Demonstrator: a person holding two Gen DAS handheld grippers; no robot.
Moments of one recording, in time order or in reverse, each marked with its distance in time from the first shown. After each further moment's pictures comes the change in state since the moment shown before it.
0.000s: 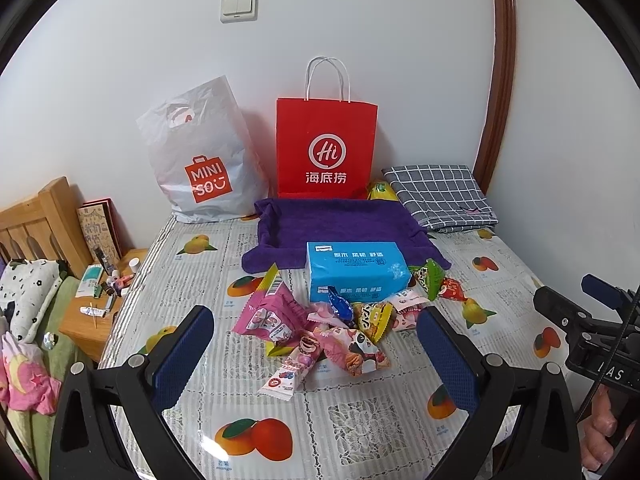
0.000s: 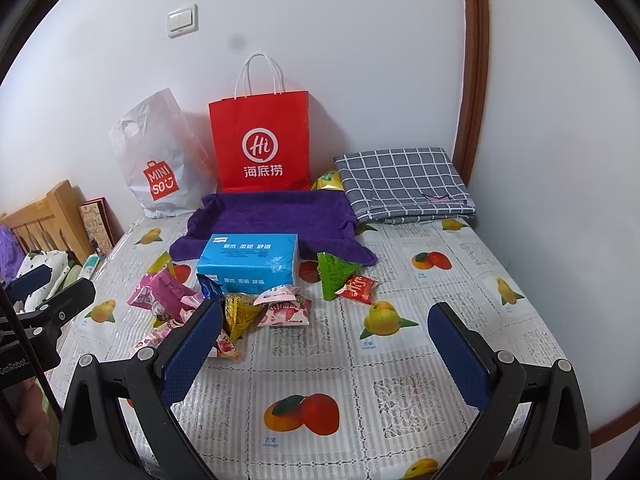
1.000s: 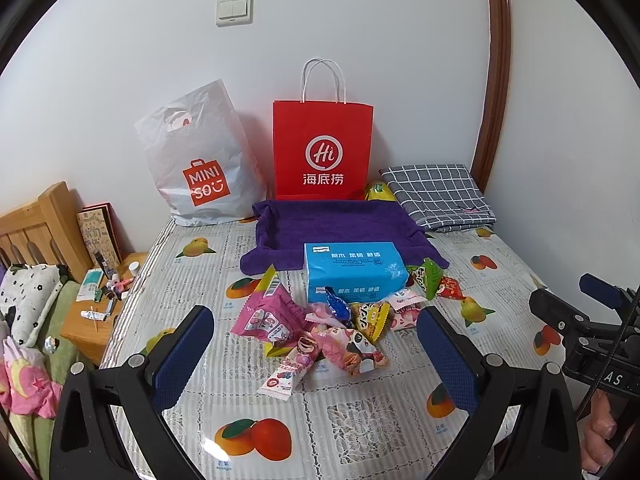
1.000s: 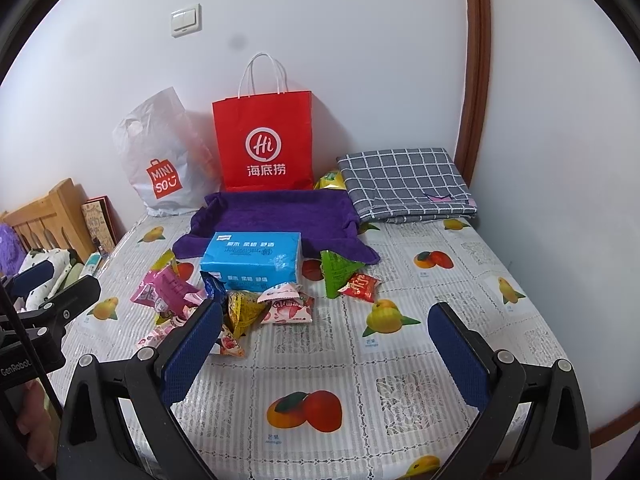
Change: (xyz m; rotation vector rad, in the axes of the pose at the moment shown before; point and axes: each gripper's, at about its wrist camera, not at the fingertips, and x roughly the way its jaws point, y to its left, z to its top) left arm -0.001 -0.001 0.001 0.001 -0.001 0.001; right arm -0.001 0.000 -0.003 0.001 0.003 0.013
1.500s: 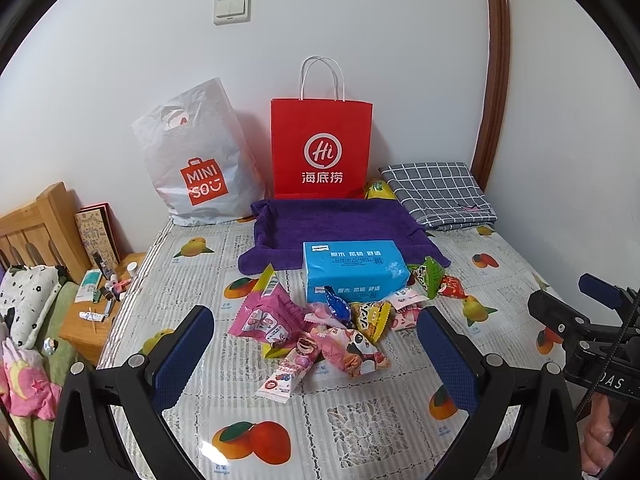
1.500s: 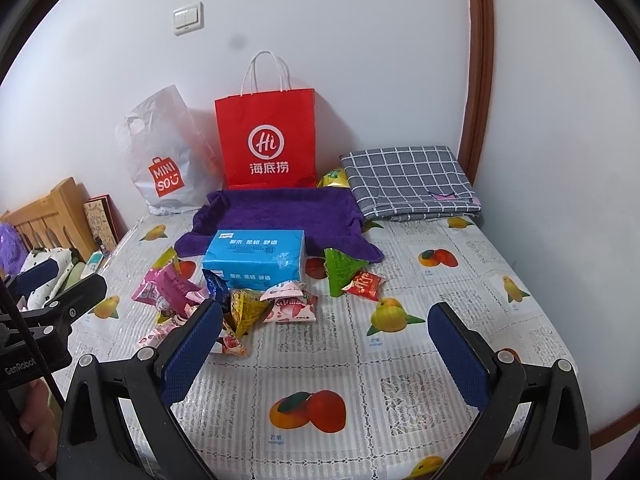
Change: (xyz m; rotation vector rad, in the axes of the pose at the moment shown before) left arm 0.003 -0.003 0.002 0.013 0.001 0.003; right arm 0.007 0.001 -0.002 -0.006 0.004 0.011
